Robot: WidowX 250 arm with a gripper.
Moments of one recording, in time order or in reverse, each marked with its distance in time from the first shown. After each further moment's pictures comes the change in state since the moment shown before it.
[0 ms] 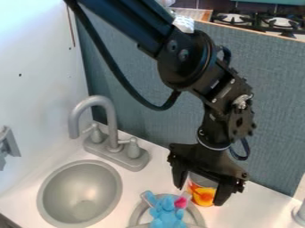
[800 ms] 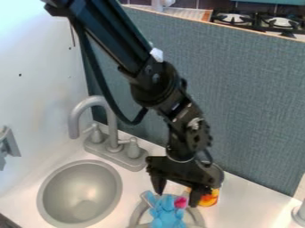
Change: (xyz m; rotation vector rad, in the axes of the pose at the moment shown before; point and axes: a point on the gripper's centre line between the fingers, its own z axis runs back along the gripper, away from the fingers) arm 0.010 0.040 -0.059 -0.033 -0.036 0.065
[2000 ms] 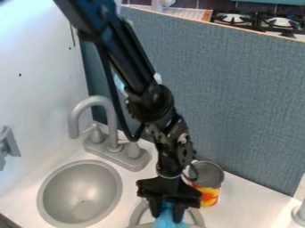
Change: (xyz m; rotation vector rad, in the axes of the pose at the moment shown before) arm -0.013 0.002 -0.039 -0.037 0.121 0.146
